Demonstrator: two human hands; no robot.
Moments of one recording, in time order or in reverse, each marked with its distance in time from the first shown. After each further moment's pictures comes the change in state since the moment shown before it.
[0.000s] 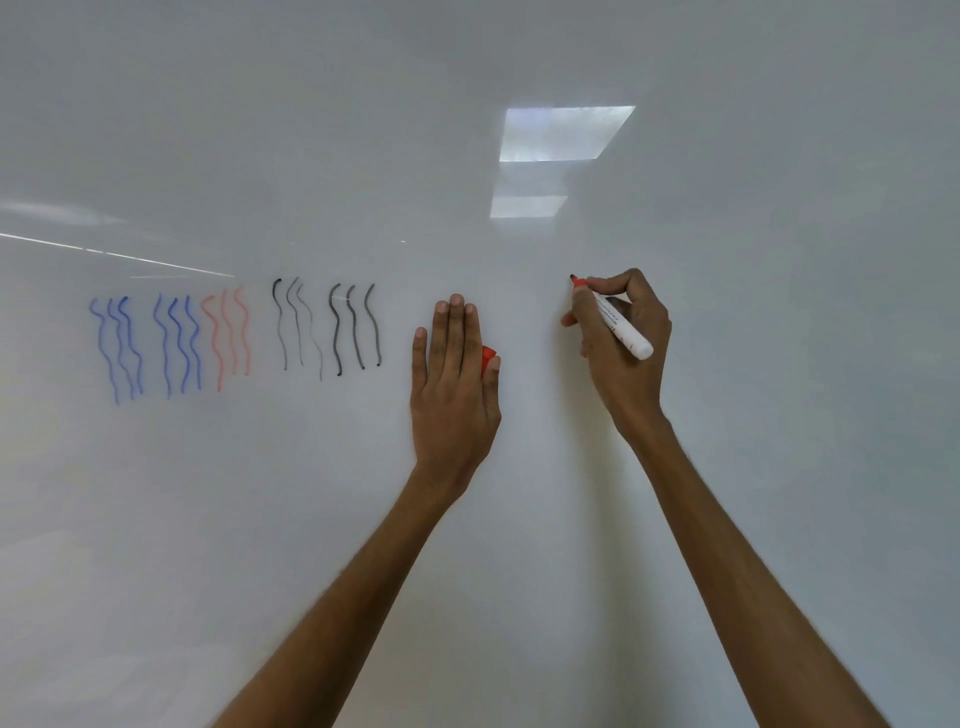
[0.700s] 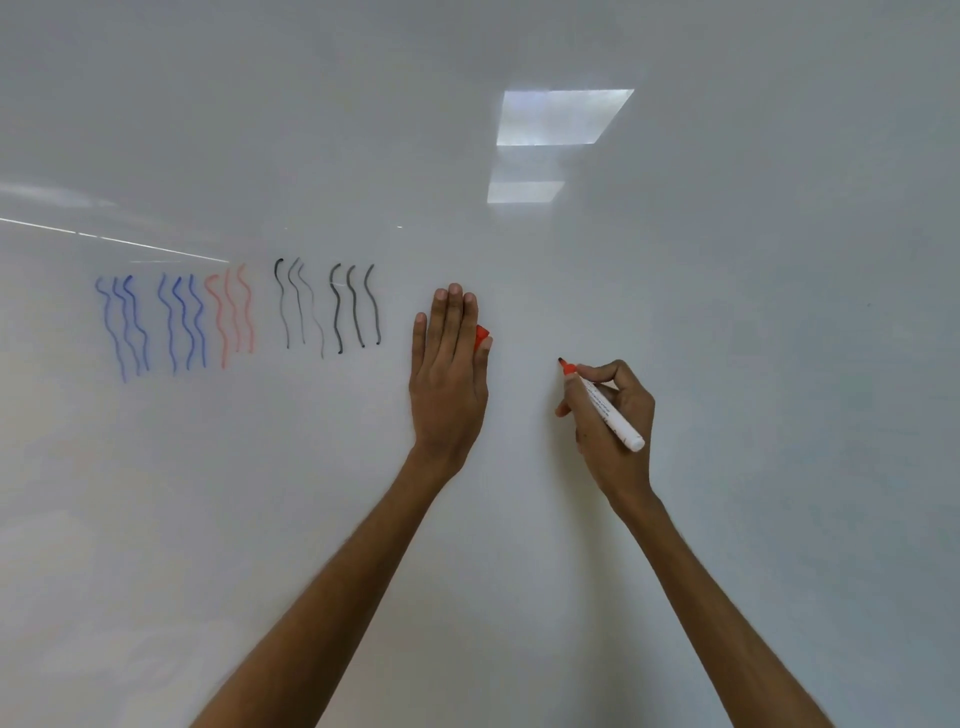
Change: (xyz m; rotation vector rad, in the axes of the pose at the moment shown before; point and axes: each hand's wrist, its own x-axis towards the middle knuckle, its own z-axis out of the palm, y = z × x) left_hand -0.006 -0.002 0.004 -0.182 0.059 -0.015; right_hand -0.085 0.021 -0.029 0.062 -0.076 0.200
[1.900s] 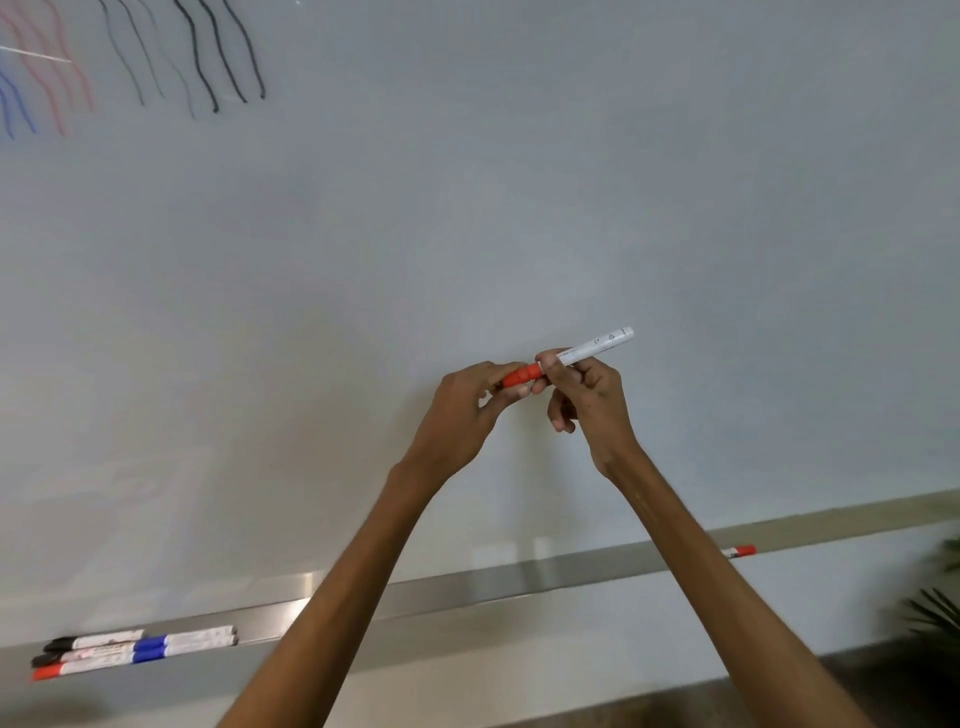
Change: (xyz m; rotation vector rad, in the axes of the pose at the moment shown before) left_hand -0.190 0.103 -0.091 -0.762 -0.846 -0.441; right_hand -0.164 0.024 -0.091 0.003 -0.120 0.602
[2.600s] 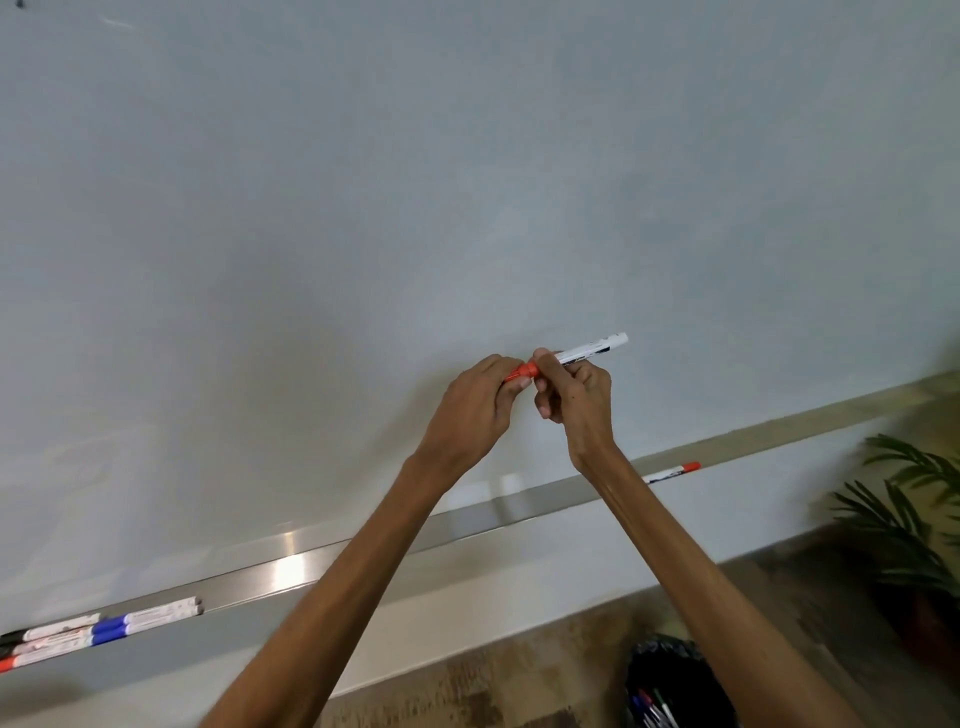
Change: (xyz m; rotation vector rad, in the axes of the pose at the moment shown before) left_hand -0.023 -0.011 0.088 0.146 -0.136 0.098; right_hand -0.046 0.041 -0.042 0.107 0.259 0.130
